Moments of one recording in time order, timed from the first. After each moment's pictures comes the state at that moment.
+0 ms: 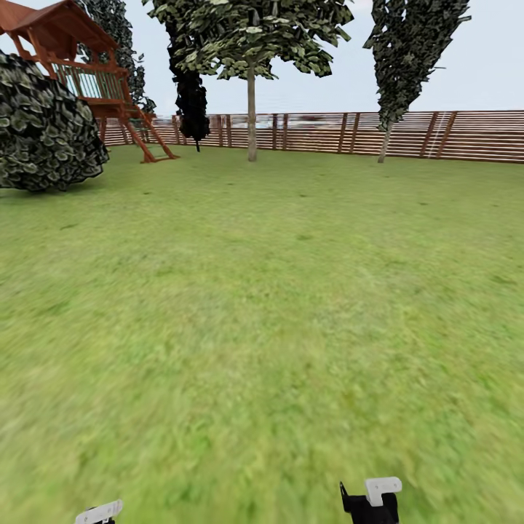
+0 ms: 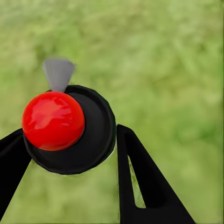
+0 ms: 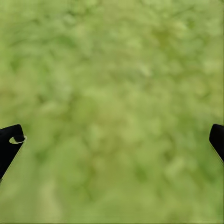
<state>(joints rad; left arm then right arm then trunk) -0.39 0.18 0.13 0.01 0.16 -0.55 0.00 -0.44 -0.04 0.38 -0.03 -0.29 -0.55 -0.06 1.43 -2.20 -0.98</state>
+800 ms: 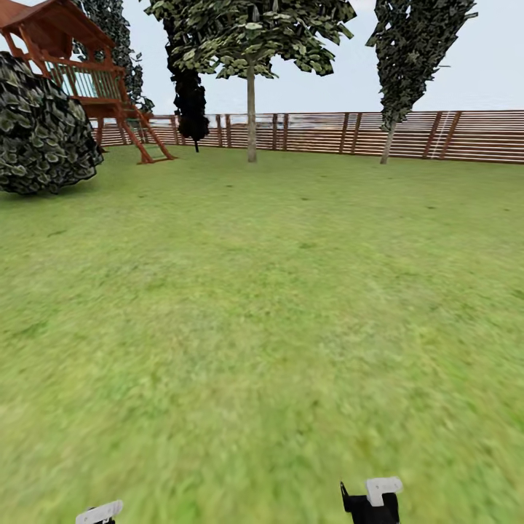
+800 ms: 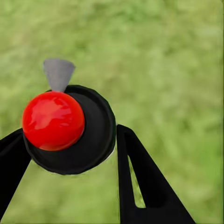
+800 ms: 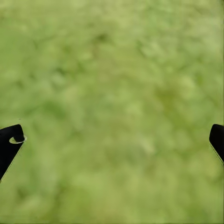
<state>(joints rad) -0.39 0.18 0.13 0.01 0.15 -0.55 0.00 -0.44 -0.04 0.38 -0.03 -0.29 -0.55 -0.06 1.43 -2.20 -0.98</state>
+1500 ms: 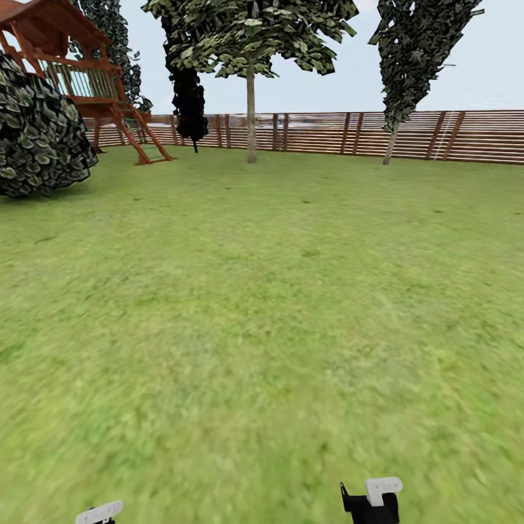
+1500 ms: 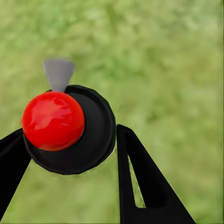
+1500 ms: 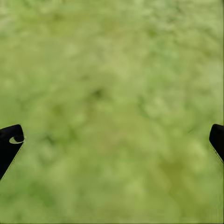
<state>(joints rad) -0.39 0.18 0.13 0.01 0.15 -0.55 0.00 -0.44 -0.04 0.38 -0.03 -0.29 -0.55 -0.06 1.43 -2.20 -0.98</state>
